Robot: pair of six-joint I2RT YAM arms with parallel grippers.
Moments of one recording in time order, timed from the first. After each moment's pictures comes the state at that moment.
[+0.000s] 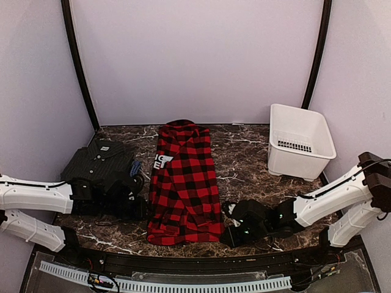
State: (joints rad) left arm -0.97 1.15 0.56 -0.32 -0.02 -1.02; right arm 1.28 1.48 0.56 -0.01 0.01 0.90
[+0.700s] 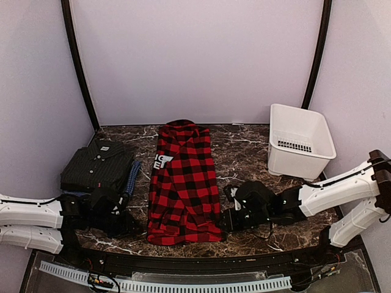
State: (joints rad) left arm -0.89 0.93 0.27 -0.29 0.16 -1.13; right arm 1.18 1.41 0.62 -0.03 -0.04 0.91
